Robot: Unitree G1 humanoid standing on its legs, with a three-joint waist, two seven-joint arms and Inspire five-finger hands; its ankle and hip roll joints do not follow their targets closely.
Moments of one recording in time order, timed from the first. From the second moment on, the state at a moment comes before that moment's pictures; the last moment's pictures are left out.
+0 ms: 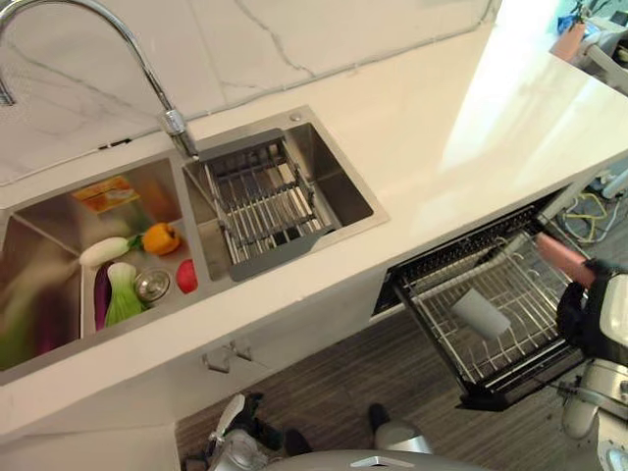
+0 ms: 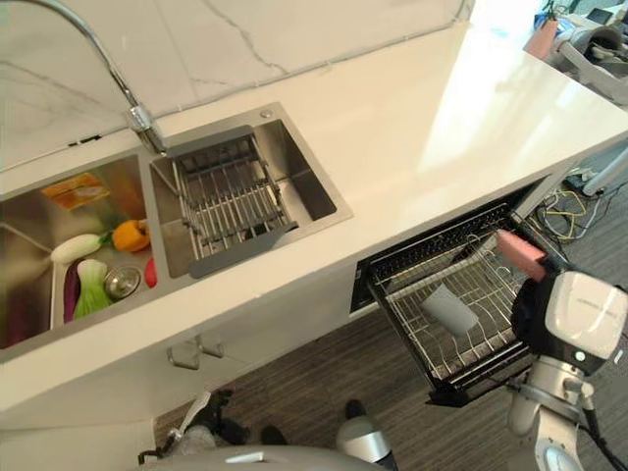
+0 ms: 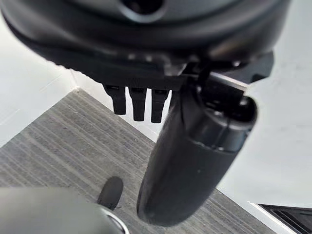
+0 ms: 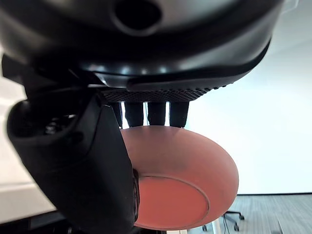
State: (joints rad) left arm 0.05 0.12 -0.23 1.08 0.29 0.01 0.31; right arm 0.40 -0.47 -0.19 -0.02 -0.82 0.13 -0.73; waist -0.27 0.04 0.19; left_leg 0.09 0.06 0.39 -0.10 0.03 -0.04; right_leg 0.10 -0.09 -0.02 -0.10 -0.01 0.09
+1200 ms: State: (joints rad) left arm 0.02 0.16 -0.22 1.09 0.30 0.03 0.31; right arm 0.33 -0.47 0.08 0.21 -0.78 0.07 -0.61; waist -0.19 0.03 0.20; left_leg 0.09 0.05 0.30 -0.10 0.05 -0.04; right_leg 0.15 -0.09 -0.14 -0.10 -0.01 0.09
